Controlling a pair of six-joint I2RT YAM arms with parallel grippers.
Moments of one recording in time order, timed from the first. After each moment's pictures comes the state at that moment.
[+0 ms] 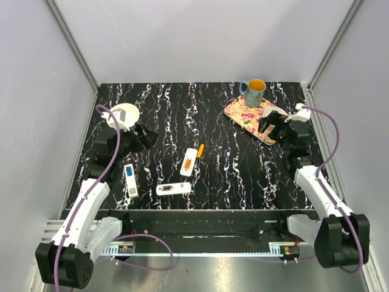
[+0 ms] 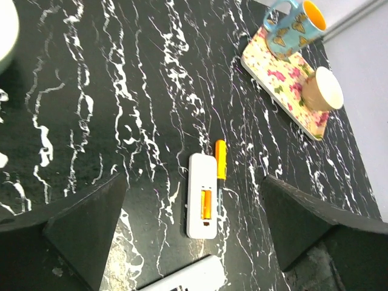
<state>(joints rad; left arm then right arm) -0.14 0.86 0.70 -0.16 0.24 -0.48 0.10 1.05 0.65 0.21 0.06 0.43</state>
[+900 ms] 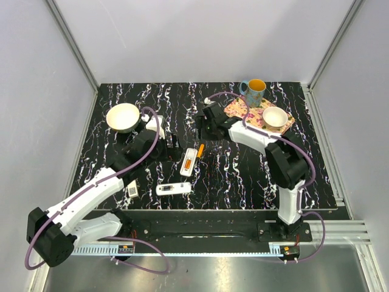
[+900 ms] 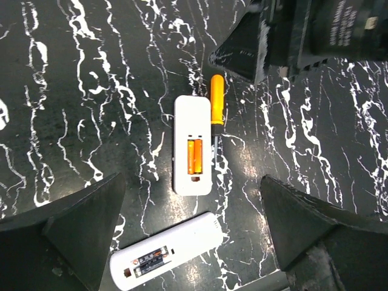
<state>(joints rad) -0.65 1.03 0.82 -0.36 -0.16 -0.47 0.62 1.91 1.39 -0.27 0.01 0.52</state>
